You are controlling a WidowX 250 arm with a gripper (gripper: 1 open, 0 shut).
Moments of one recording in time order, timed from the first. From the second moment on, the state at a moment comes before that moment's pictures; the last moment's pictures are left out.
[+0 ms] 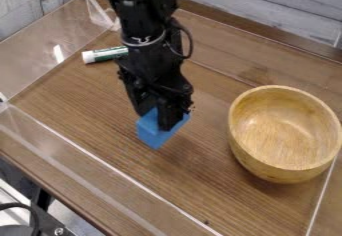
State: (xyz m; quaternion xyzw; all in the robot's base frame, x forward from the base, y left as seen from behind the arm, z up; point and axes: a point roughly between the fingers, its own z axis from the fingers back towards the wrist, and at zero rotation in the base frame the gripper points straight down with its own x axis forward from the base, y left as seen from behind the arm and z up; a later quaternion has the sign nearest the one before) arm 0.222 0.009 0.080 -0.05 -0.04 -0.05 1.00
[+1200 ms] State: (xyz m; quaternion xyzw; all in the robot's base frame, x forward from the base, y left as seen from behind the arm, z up) arm 0.262 0.019 0.097 -0.02 -0.11 -0.08 0.99
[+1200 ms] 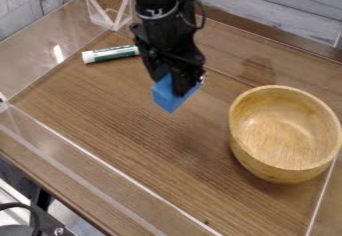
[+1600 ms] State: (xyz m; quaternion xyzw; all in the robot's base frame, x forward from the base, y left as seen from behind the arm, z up) arm 0.280 0.030 0.112 0.00 -0.16 -0.09 0.98
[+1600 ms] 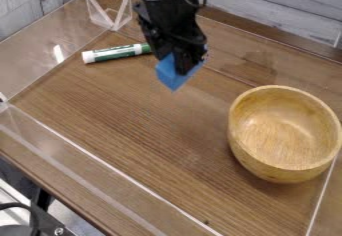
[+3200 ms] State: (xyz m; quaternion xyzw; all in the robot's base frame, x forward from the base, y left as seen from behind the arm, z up) arm 0.304 -0.002 0.133 0.01 -0.23 -0.15 0.96
